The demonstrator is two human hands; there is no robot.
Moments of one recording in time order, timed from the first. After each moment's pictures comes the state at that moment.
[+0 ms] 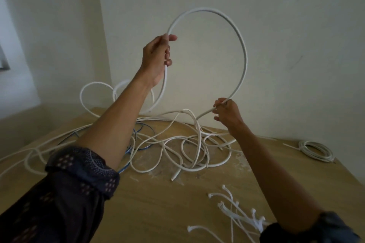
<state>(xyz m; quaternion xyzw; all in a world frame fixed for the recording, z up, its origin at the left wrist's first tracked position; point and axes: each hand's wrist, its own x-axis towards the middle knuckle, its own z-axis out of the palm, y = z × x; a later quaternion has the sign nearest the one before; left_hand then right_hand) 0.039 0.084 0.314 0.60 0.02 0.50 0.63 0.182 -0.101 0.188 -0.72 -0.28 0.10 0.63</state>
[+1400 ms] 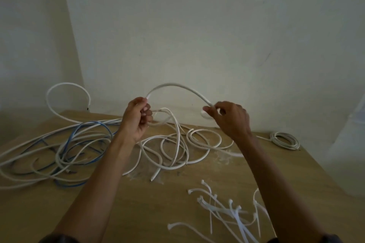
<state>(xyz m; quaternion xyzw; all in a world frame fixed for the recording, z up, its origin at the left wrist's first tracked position) 0.014 0.032 0.180 0.41 0.13 0.35 0.83 0.179 -0.199 0.194 -0.83 -0.39 -0.21 0.34</state>
